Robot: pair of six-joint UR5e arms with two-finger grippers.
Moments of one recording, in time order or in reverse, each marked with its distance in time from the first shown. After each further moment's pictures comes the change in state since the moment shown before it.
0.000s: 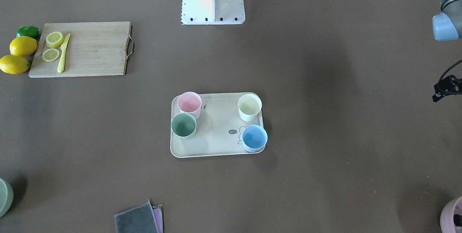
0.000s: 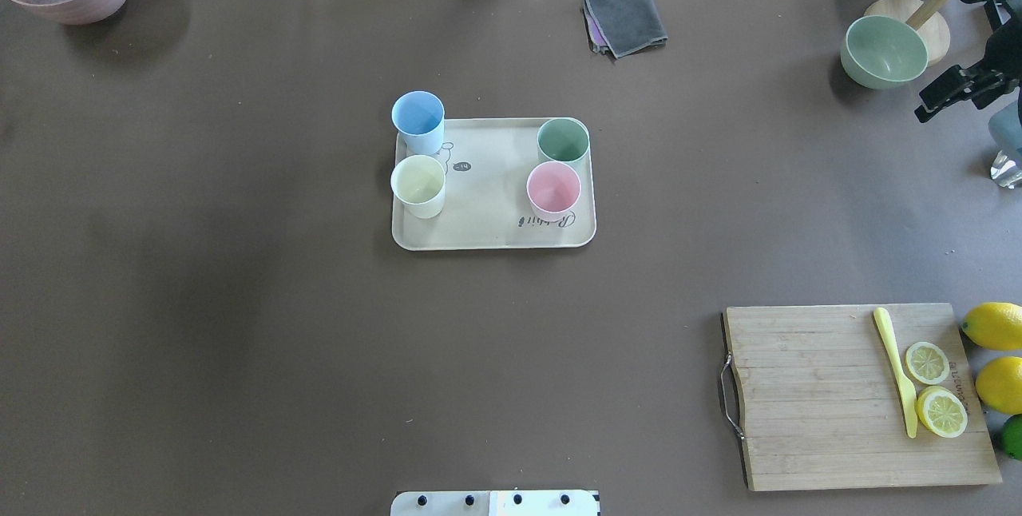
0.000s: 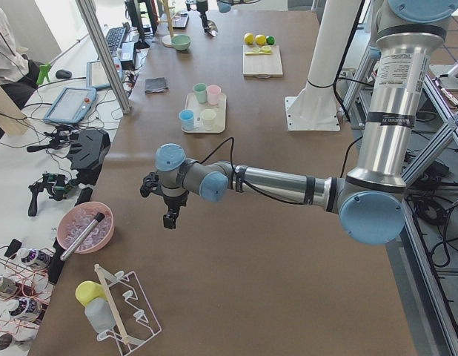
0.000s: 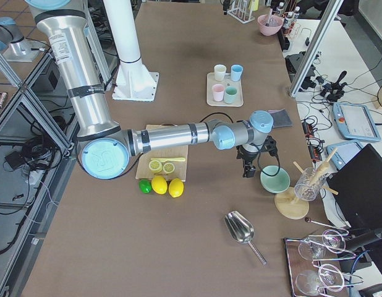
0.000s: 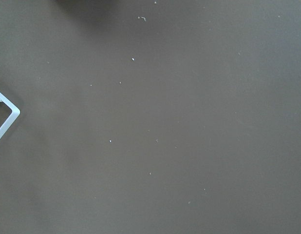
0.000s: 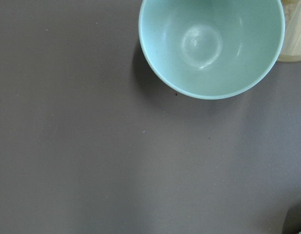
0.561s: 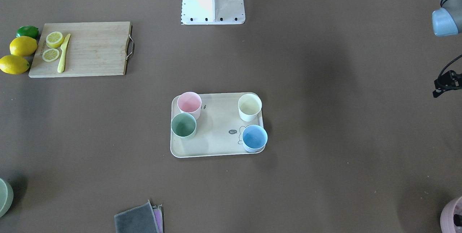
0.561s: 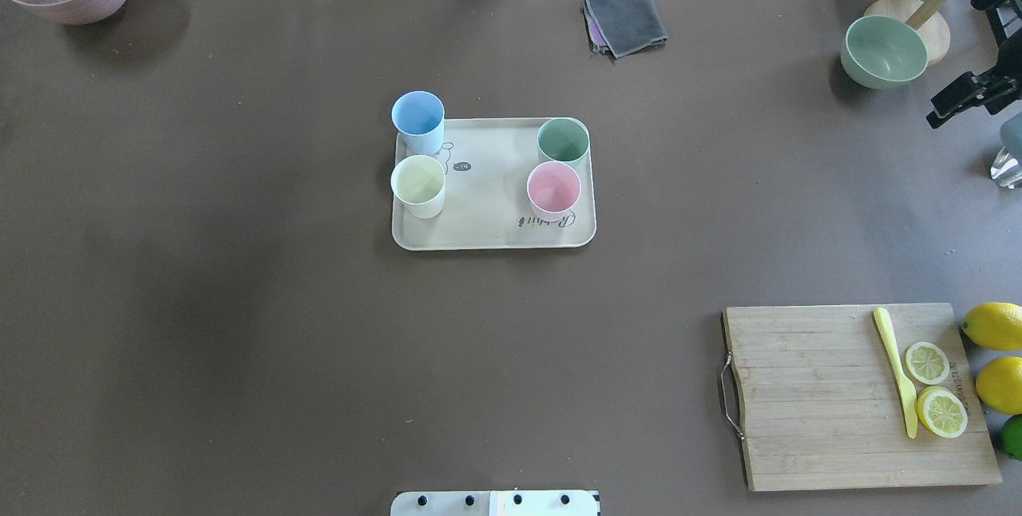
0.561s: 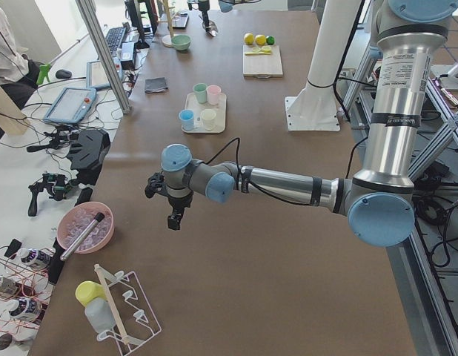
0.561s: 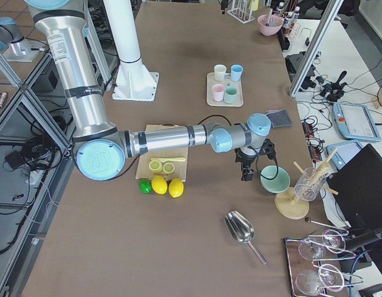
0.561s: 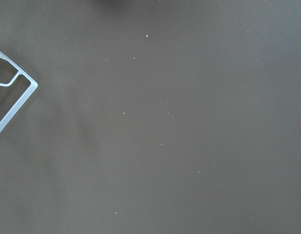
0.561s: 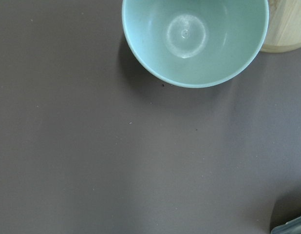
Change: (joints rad) left arm 0.002 0.024 -0.030 0.001 0.009 0.007; right arm 0.009 -0.025 0.007 0.008 -0.011 -0.007
